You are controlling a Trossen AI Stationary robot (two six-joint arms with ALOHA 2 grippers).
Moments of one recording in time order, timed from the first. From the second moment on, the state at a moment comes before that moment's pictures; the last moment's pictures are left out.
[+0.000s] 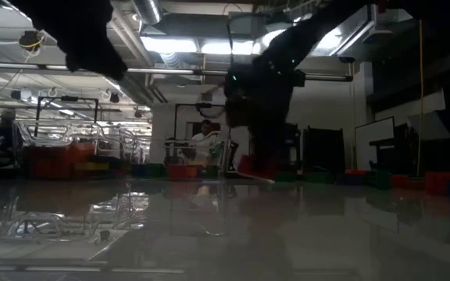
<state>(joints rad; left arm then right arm) -0.06 0.76 0.65 -0.53 -0.45 -0.42 -0.29 2.05 1.45 -0.72 -0.45 -0.08</state>
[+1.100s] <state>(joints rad) -0.24 1.24 0.65 -0.16 -0.24 -0.15 0.04 2.05 1.46 -0.11 -0.25 0.02</state>
